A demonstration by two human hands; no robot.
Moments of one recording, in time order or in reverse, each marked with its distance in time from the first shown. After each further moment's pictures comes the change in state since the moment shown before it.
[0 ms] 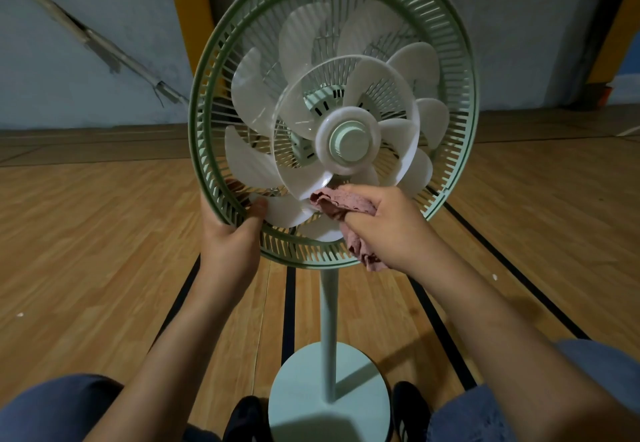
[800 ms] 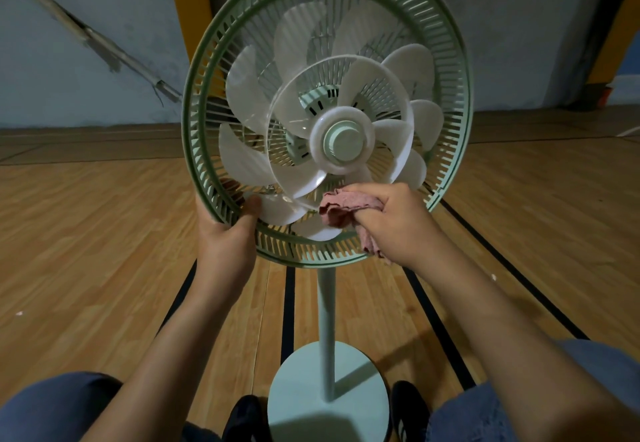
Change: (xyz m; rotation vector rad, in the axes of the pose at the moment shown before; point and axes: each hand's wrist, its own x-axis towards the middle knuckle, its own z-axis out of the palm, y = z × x) left_hand 0.003 -0.002 0.000 -0.003 0.052 -0.005; right_hand 0.004 0.008 -0.011 -0.086 0.025 -0.059
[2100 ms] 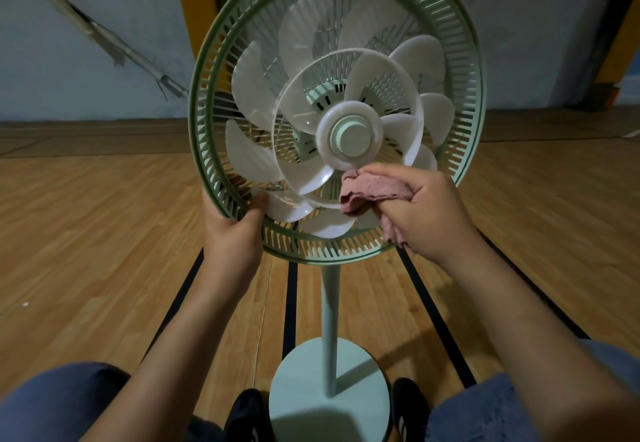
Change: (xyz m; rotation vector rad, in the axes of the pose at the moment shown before) left_hand -0.003 0.000 -0.002 -0.017 0.000 0.010; right_hand -0.008 0.000 -0.016 0.068 0.136 -0.172
